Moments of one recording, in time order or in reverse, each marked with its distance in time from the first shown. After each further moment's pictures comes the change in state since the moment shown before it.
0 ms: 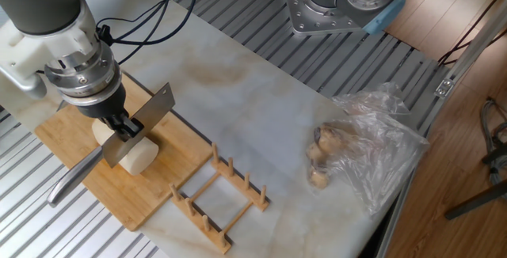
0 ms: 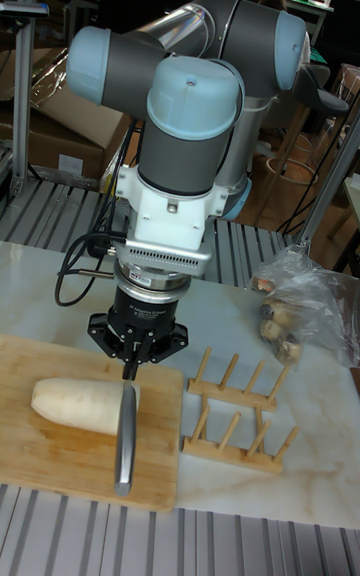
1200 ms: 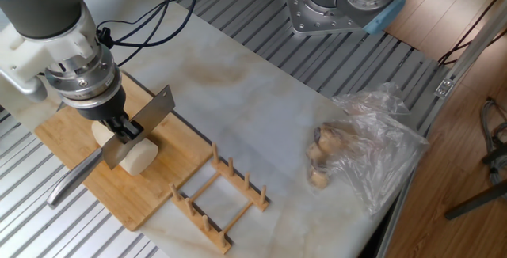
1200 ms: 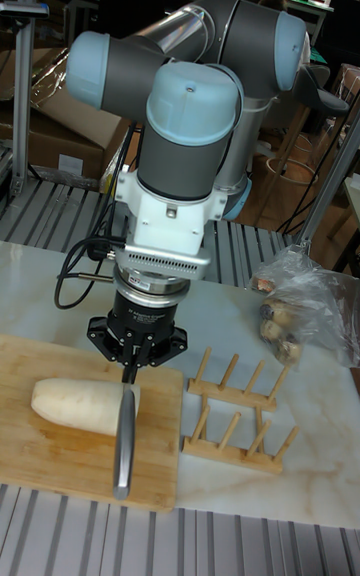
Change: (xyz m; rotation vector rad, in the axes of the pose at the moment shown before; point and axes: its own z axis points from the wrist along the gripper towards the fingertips) arm -0.003 -0.001 0.005 0.002 -0.003 0.001
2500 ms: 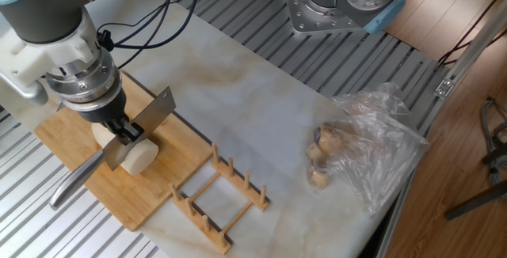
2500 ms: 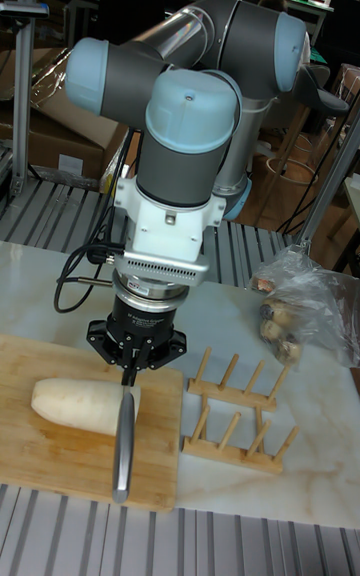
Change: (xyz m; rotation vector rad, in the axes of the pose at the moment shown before) arm -0.002 0.000 0.006 0.002 0.001 -0.001
